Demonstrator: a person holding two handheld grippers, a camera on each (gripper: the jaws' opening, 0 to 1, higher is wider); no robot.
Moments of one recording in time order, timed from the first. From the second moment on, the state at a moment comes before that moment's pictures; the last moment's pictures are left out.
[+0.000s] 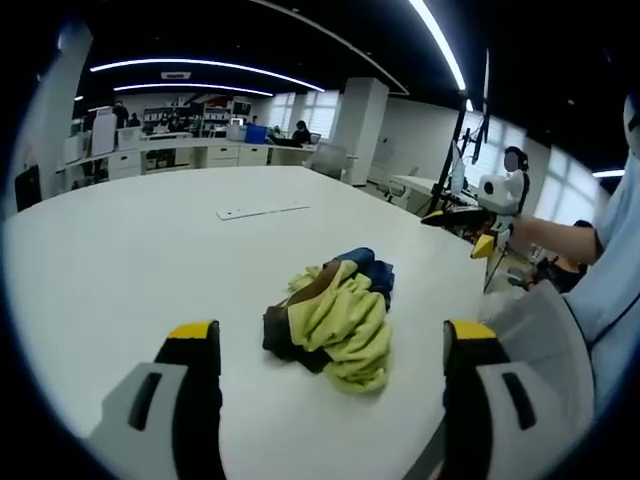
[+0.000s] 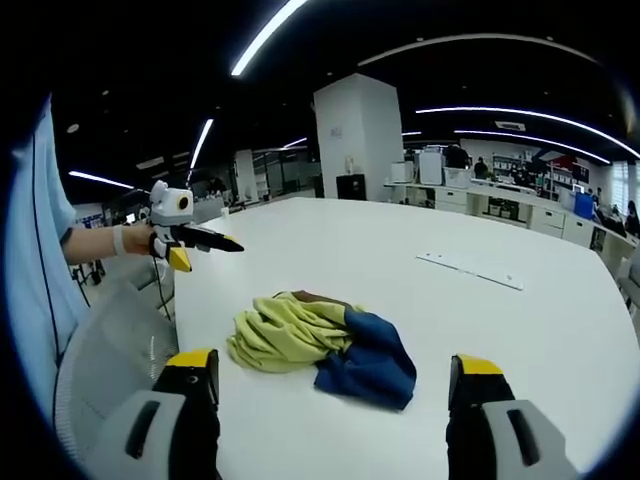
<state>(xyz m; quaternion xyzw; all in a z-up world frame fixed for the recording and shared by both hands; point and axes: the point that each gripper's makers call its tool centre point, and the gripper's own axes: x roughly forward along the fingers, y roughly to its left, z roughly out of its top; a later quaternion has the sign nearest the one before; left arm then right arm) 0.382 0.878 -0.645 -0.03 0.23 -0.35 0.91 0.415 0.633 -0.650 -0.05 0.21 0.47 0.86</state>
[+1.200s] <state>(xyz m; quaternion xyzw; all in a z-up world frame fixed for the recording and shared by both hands) 0.380 0.877 -0.650 -0.04 0.23 -0.35 0.90 0.411 0.633 -0.659 -0.05 0.23 0.47 0.85</state>
